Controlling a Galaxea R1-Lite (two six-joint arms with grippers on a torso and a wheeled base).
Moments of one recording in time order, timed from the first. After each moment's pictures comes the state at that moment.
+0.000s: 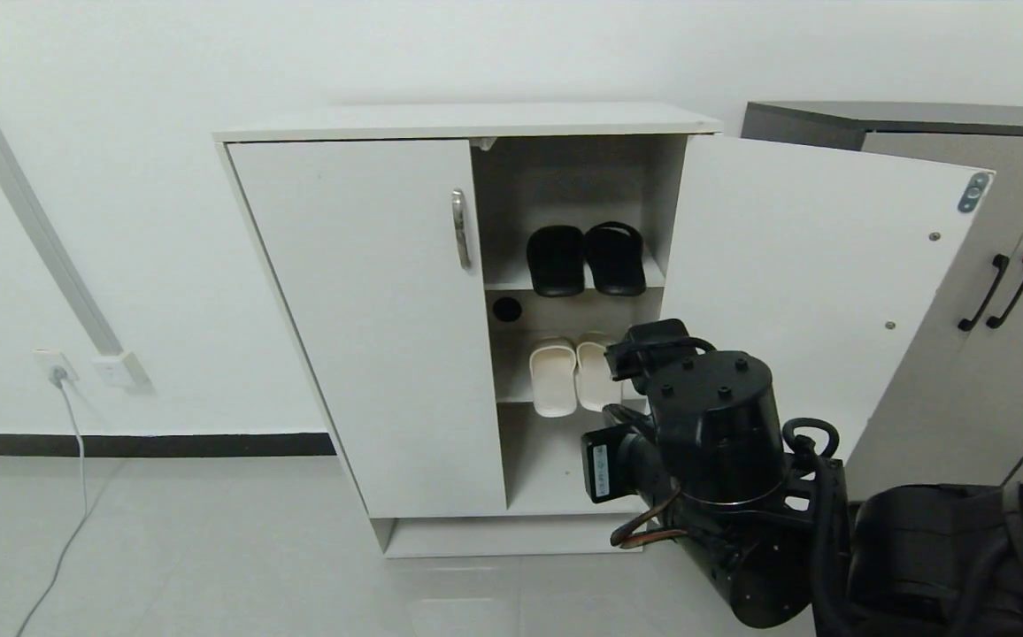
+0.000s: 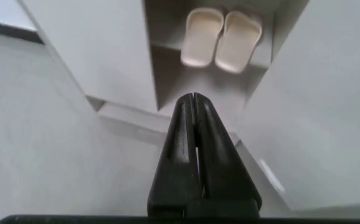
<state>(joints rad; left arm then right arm) 0.00 0.00 0.00 0.00 0.00 0.00 0.97 1.84 -0.94 -0.60 -0.65 0.21</state>
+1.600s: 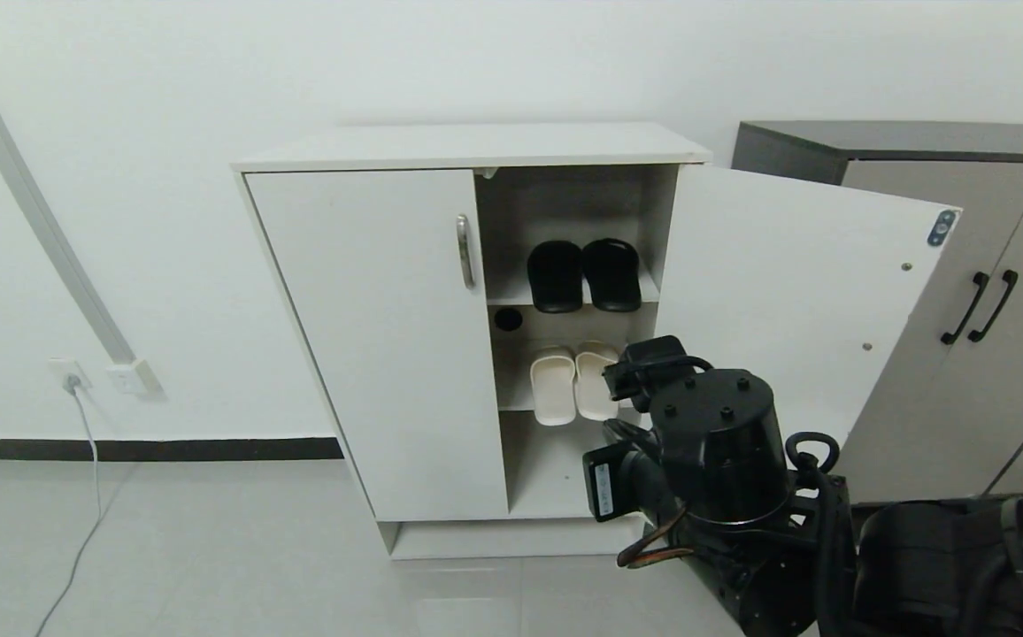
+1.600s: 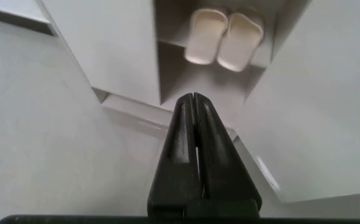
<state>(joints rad) 0.00 0.00 0.00 0.00 0.00 0.00 0.97 1.84 -0.90 -0.62 -0.62 0.19</state>
